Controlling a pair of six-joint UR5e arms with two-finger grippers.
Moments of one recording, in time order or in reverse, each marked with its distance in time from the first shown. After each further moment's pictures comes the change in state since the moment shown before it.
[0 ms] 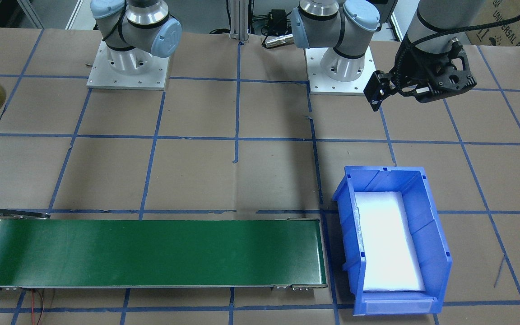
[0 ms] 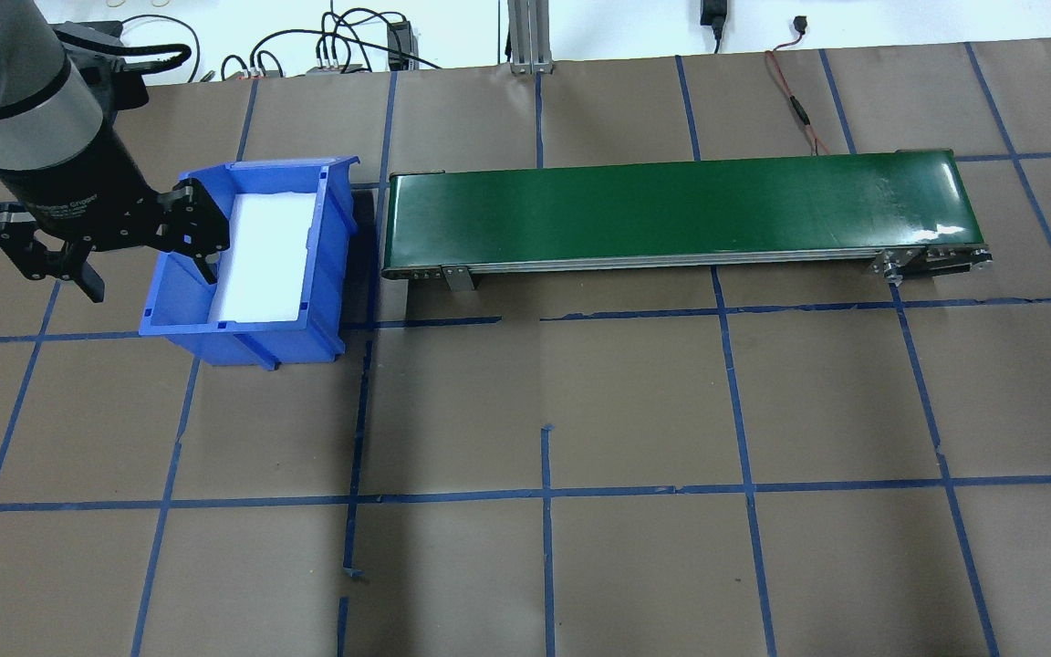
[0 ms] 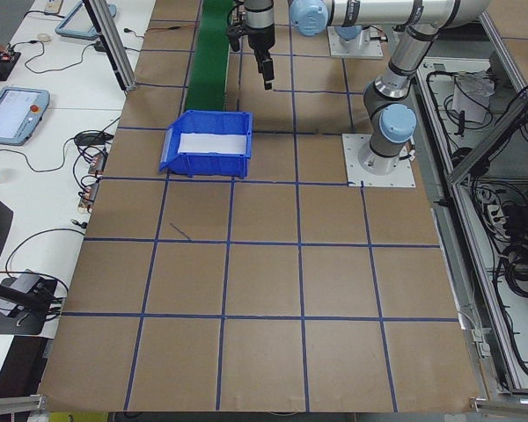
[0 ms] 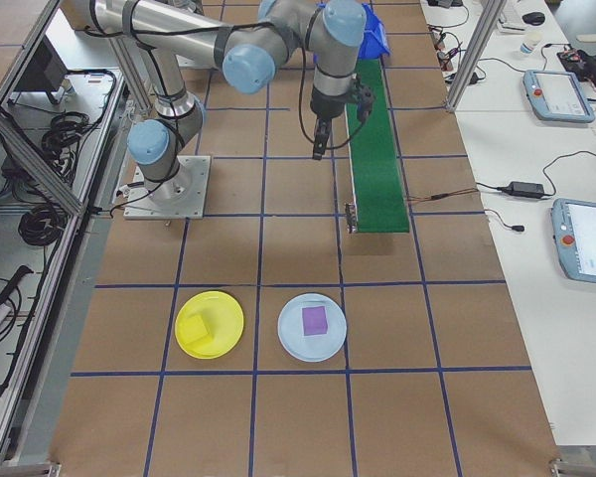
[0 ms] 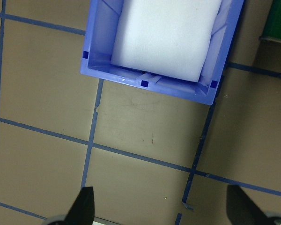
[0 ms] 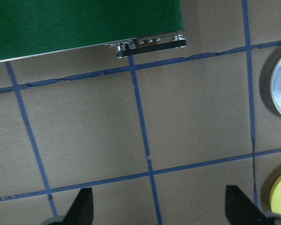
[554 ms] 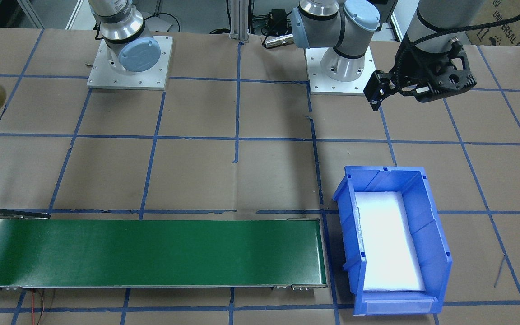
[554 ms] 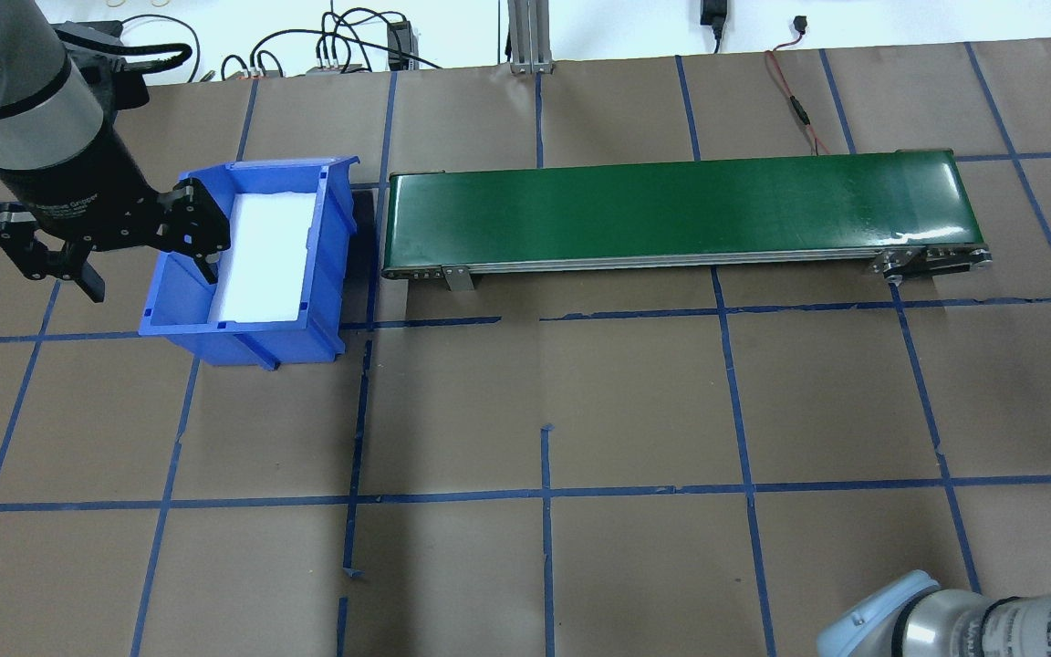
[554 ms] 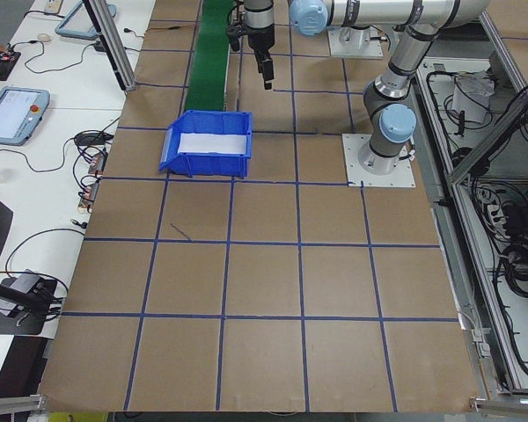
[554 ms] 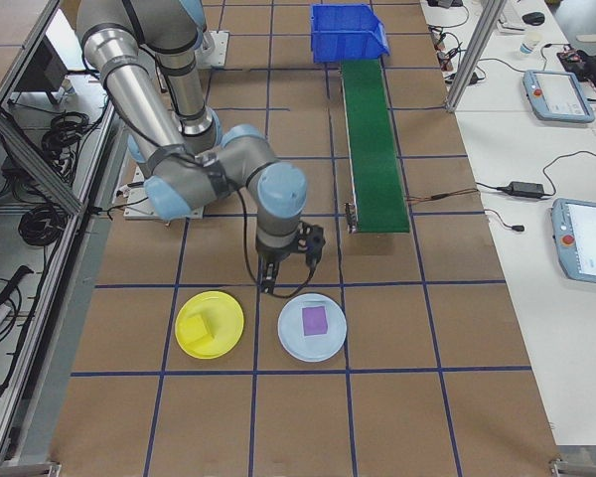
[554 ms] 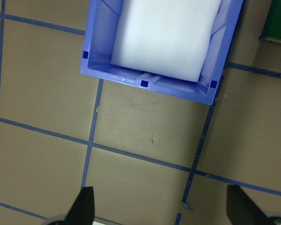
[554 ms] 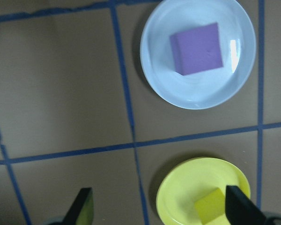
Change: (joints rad) left arm 0.000 0.000 0.000 0.000 -0.001 0.000; right arm -0.542 0.132 0.044 -0.180 -0.051 -0.589
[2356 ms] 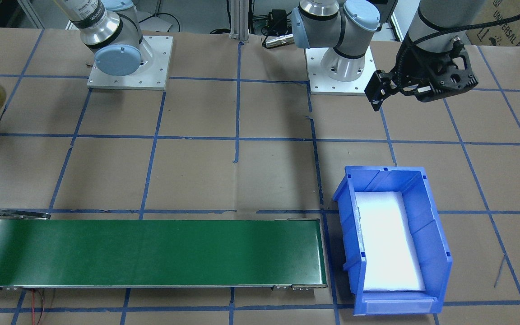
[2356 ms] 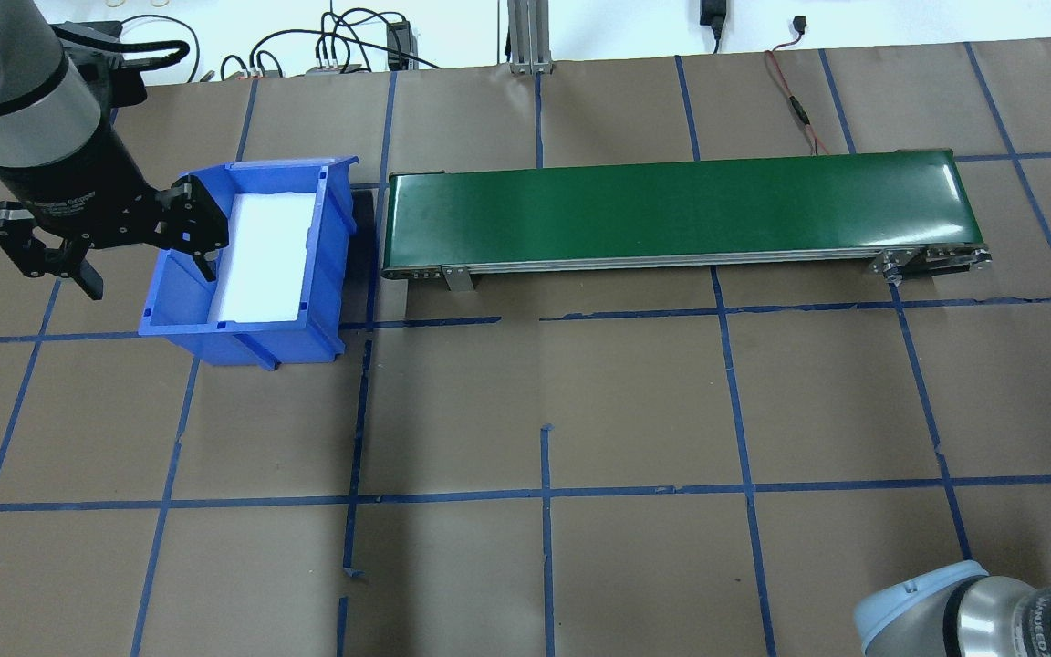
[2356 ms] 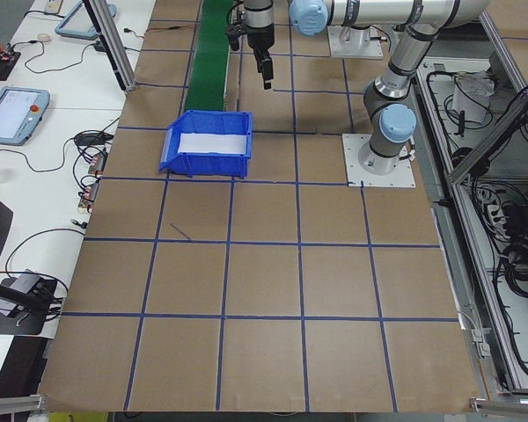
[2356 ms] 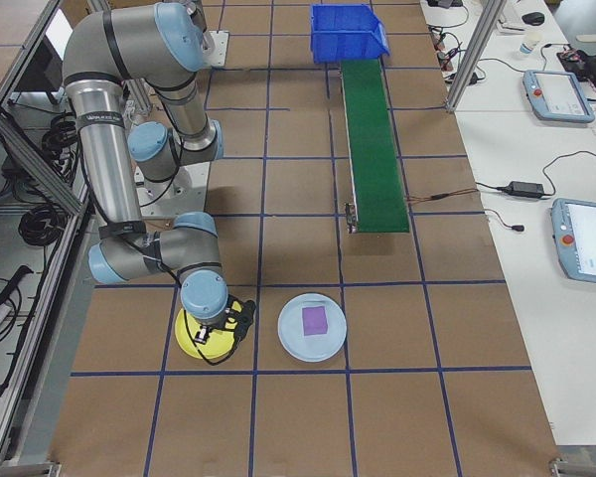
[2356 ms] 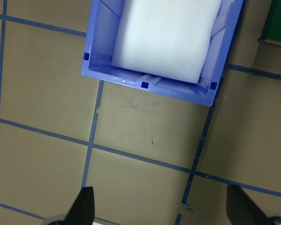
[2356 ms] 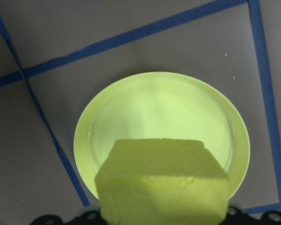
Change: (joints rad) left arm 0.000 0.000 0.005 0.000 0.001 0.000; right arm -0.430 0.177 0.191 -0.224 -0.001 -0.244
